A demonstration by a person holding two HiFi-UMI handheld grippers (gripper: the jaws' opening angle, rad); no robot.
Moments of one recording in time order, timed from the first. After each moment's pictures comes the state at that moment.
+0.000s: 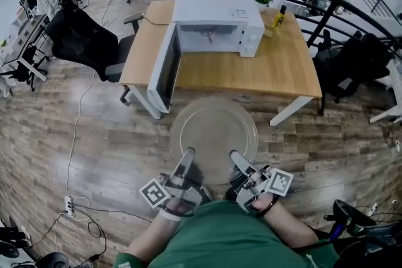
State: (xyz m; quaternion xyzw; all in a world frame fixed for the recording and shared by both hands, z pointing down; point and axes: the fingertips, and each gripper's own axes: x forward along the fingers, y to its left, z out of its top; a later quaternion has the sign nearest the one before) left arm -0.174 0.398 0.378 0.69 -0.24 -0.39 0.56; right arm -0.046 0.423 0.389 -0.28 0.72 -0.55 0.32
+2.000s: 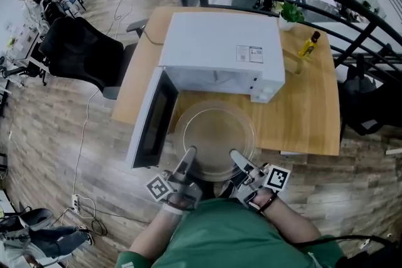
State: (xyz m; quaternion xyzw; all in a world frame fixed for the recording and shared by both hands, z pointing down) left arm -0.072 0.075 0.442 0.67 -0.31 -0.38 0.56; right arm 0.057 0.087 0.462 -0.23 0.71 -0.61 0.27
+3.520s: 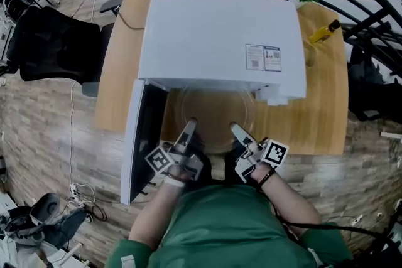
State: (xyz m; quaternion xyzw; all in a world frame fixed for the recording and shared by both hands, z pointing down) left arm -0.075 -0.104 0.552 0.64 -0.31 -0.34 0.61; right arm 0.056 -0.079 0.569 -0.31 0.67 -0.63 0.24
